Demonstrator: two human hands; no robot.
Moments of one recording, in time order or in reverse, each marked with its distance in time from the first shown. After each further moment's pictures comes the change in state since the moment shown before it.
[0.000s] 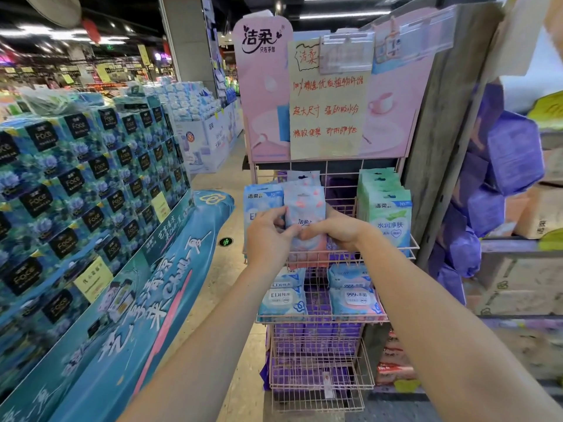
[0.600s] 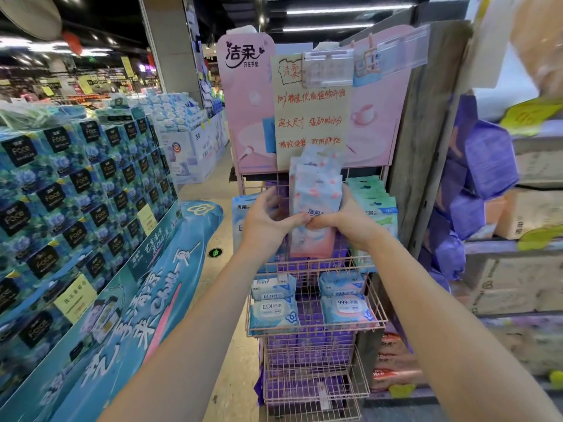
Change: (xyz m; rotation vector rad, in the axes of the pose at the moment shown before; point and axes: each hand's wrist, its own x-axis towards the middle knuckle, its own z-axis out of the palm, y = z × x) left_hand 0.032 0.027 -0.001 -0.473 -0.200 -0.073; right_hand -0.031 -0.022 -0.022 0.068 0.319 -0.281
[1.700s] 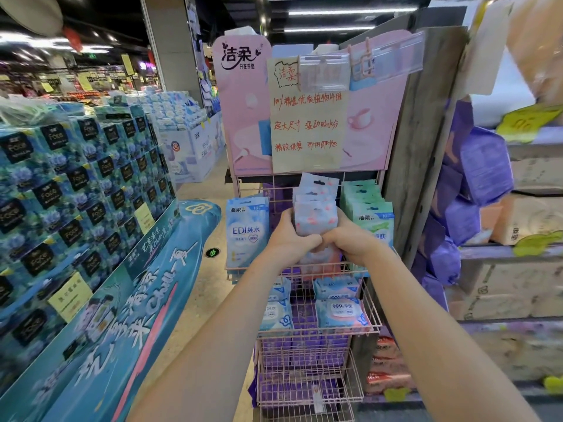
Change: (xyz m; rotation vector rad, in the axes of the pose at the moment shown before) left_hand -0.001 -0.016 0.043 0.222 -0.193 -0.137; right_hand -0.010 0.013 -0.006 -0.026 -0.090 0.176
